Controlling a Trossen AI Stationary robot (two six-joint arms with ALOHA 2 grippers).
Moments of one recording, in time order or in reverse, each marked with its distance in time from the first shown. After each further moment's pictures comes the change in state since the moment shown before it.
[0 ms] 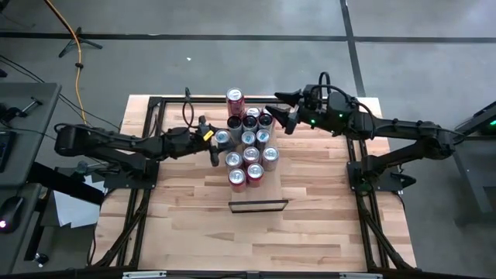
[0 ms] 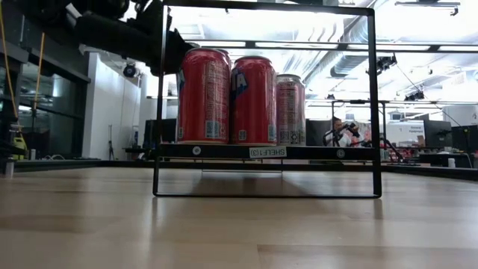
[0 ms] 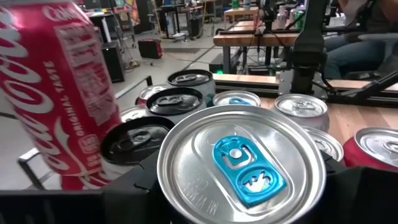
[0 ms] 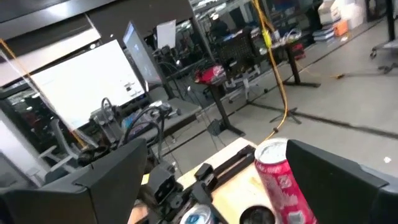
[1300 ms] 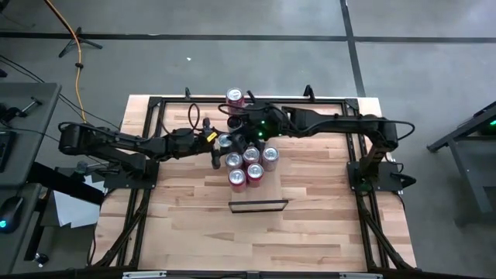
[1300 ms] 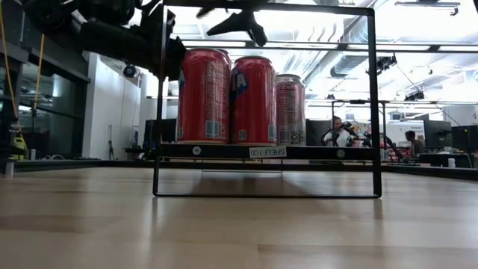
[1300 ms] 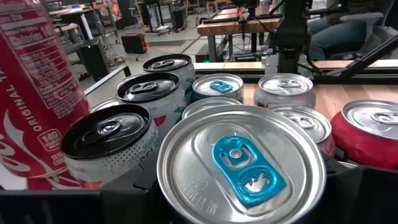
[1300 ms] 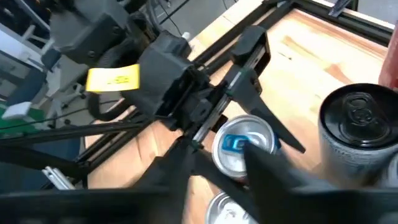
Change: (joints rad) left arm 0.000 0.063 0.001 0.020 0.067 0.045; right arm 0.045 0.584 0.543 -0.528 -0.256 0.199
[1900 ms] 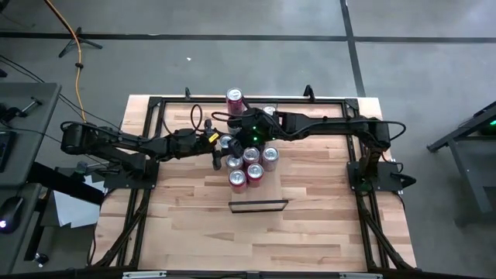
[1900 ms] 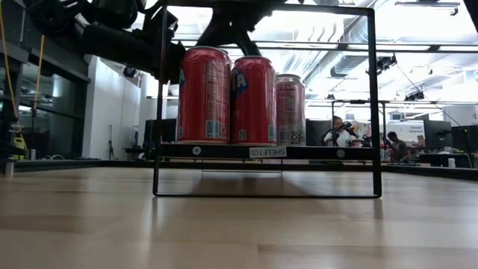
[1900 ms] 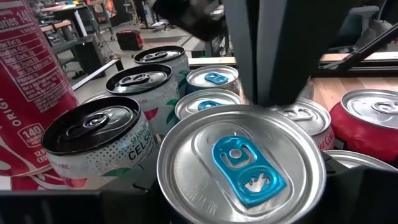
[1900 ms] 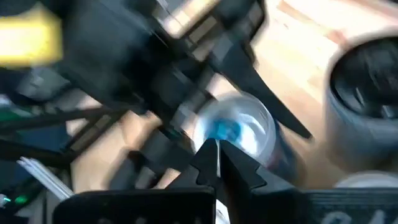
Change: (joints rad) left arm 0.004 0.035 0.001 0.011 0.022 0.008; right arm -0.006 0.072 -0.020 0.014 -0.026 0.028
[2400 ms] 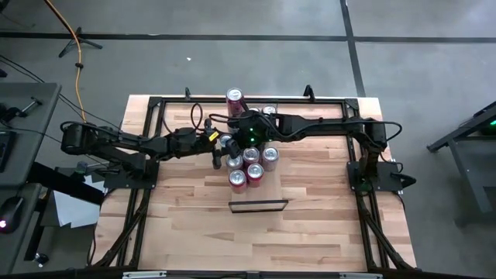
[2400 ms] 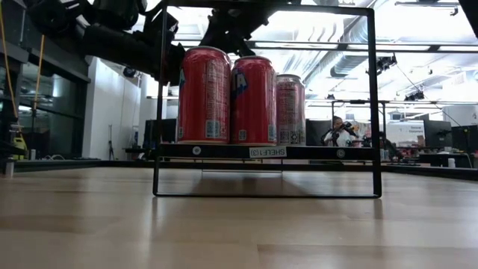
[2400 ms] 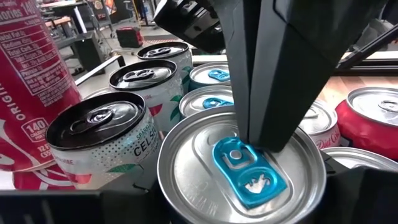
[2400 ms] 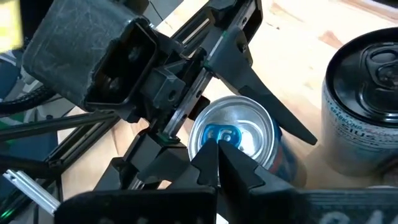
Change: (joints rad) left arm 0.015 0.001 0.000 -0.007 0.015 -0.006; right arm 0.000 0.045 0.003 -0.004 0.036 0.018
